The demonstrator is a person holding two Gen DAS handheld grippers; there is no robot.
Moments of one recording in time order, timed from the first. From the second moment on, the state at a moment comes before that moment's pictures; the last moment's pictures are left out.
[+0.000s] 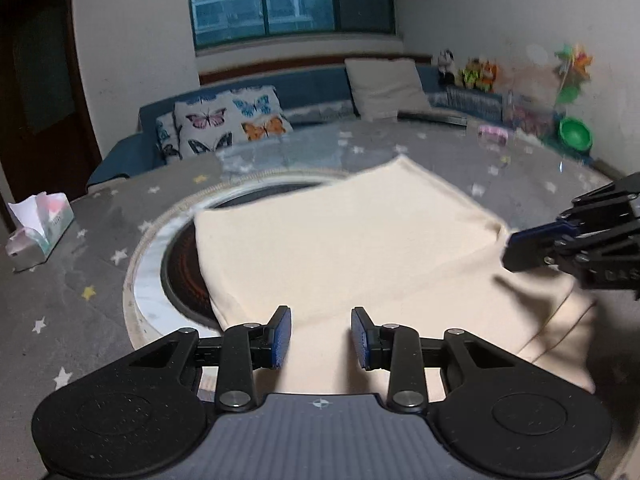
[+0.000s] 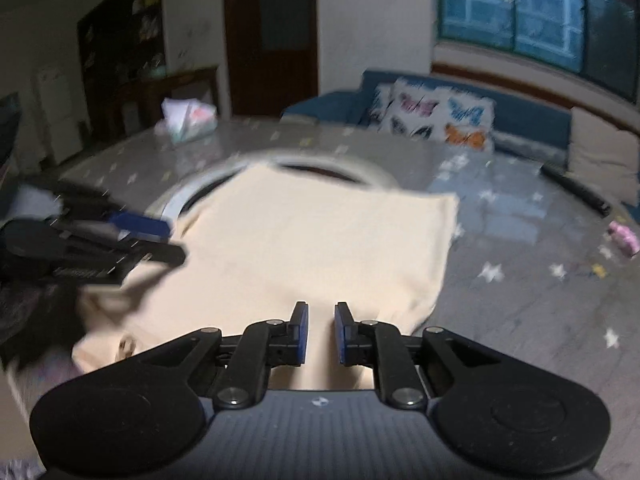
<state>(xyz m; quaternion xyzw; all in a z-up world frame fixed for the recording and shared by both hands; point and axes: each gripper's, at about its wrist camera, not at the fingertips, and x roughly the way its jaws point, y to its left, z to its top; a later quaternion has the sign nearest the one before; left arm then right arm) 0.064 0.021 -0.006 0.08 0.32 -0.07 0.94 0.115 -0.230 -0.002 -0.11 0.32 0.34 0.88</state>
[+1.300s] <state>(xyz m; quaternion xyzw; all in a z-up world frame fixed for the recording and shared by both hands) -0.022 -0.029 -0.027 0.24 0.25 -0.19 0.92 0.053 -0.269 0.015 -0.20 0.31 0.38 0.85</state>
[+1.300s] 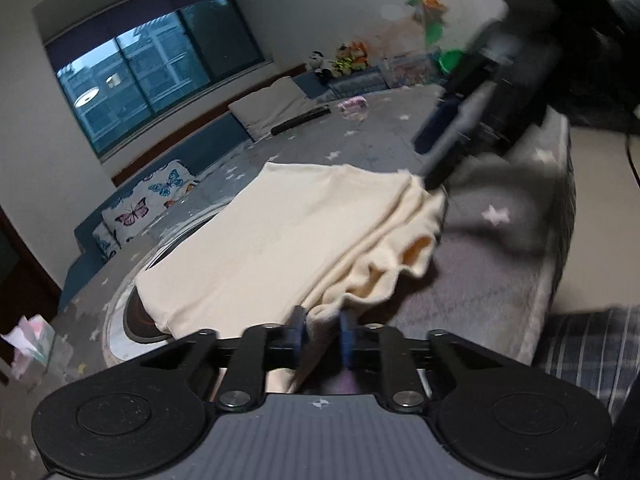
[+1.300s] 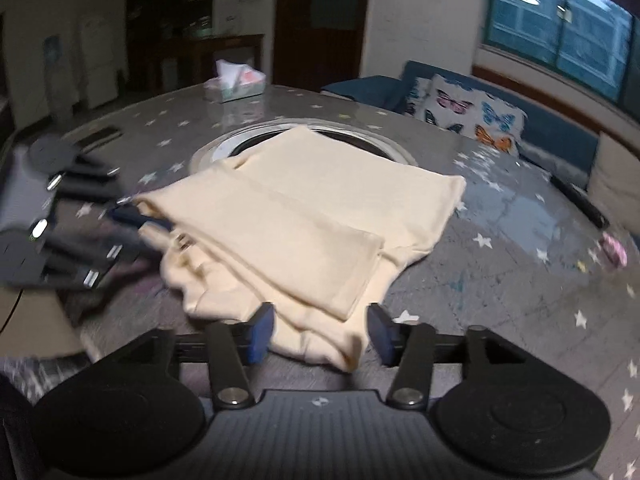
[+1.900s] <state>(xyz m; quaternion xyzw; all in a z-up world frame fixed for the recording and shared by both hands) 0.034 0.005 -0.004 0.14 0.28 -0.18 0.93 0.077 -0.232 -0.001 -0.24 0.27 0.43 0.83</state>
